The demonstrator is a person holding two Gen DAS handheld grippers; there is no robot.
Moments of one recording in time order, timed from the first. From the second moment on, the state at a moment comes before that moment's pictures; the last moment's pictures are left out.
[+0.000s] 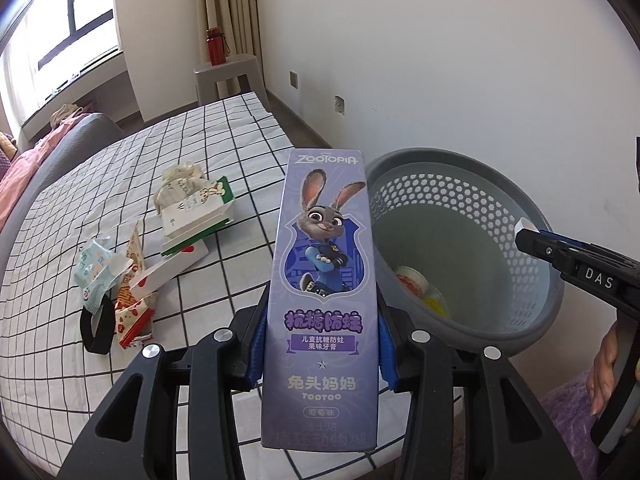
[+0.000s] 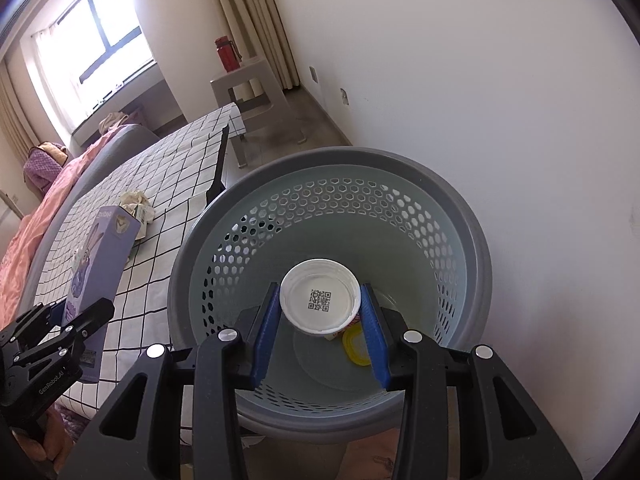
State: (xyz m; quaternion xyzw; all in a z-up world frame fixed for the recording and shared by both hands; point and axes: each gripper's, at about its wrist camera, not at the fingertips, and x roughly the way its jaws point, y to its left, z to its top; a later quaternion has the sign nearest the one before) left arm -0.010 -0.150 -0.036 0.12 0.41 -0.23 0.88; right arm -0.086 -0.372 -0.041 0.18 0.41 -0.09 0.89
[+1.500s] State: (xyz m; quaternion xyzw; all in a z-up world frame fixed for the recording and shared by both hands) left arm 0.013 -0.230 -0.044 0.14 0.42 -0.30 0.85; right arm -0.085 -0.409 -0.053 0.21 0.41 -0.14 0.88
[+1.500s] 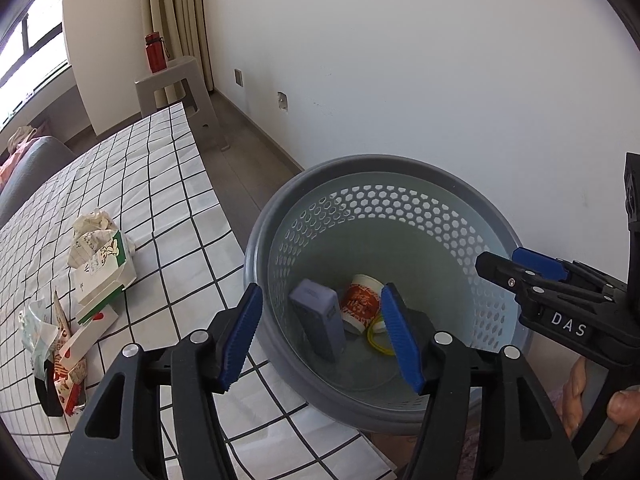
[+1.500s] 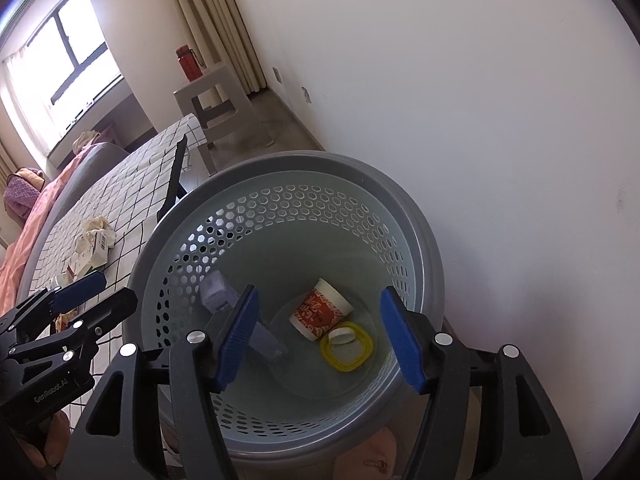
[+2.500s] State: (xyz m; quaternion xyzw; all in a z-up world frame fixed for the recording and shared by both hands) left arm -0.003 -0.183 -0.029 0.11 0.42 -0.27 0.86; right arm -0.075 -0.386 -0.050 0.19 0.41 -0.13 0.88
